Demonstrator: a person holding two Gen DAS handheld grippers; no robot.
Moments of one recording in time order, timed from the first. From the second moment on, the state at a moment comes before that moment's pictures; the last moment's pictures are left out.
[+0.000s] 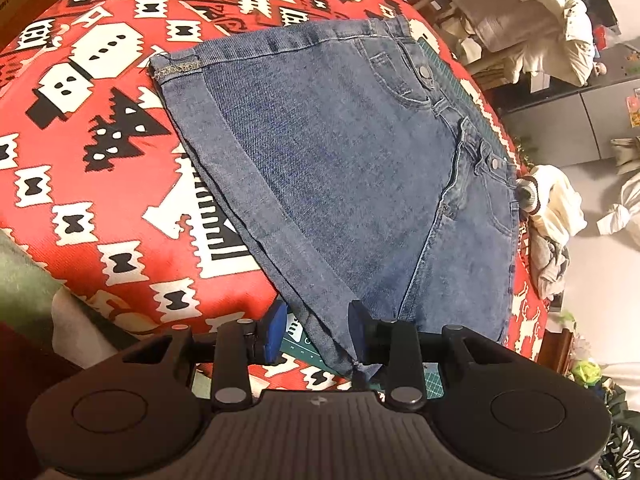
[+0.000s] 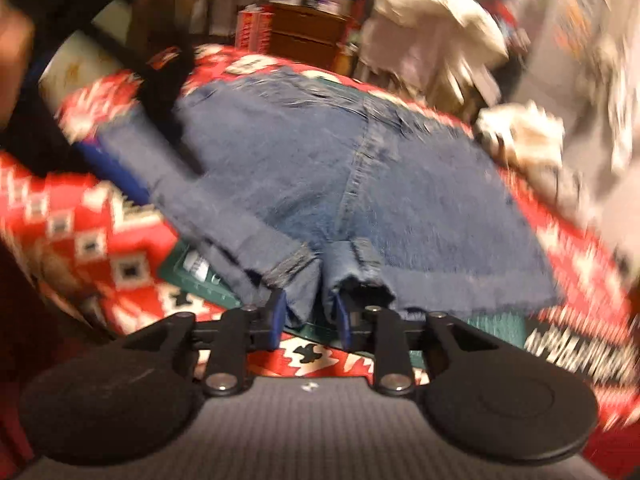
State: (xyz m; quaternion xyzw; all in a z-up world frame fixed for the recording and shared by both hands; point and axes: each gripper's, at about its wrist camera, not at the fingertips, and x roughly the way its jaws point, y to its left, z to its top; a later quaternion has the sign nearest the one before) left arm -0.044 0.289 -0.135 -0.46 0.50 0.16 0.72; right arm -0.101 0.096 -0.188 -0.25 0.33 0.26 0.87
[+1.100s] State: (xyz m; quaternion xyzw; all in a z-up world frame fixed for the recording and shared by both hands) left arm -0.041 0.287 -0.139 -0.46 0.51 0.16 0.71; right arm -0.062 0.074 -0.191 -0.08 0.42 0.19 0.88
